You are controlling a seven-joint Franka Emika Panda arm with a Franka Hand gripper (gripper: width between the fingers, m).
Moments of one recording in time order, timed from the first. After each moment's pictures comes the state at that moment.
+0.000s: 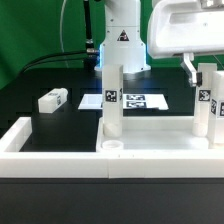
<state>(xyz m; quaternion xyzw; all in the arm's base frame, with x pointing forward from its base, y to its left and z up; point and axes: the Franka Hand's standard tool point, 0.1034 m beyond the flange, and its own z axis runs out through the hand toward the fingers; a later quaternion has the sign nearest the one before) 0.624 0.100 0.120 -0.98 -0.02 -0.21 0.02</state>
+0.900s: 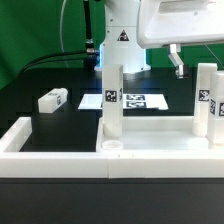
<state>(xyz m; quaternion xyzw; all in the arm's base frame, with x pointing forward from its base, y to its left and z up) 0.629 0.083 0.132 -0.99 -0.01 -0.16 0.03</state>
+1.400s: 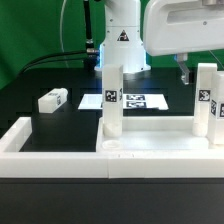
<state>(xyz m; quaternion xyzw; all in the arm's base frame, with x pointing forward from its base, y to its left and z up) 0.627 0.093 0.123 -1.00 -0.01 -0.01 0.04</state>
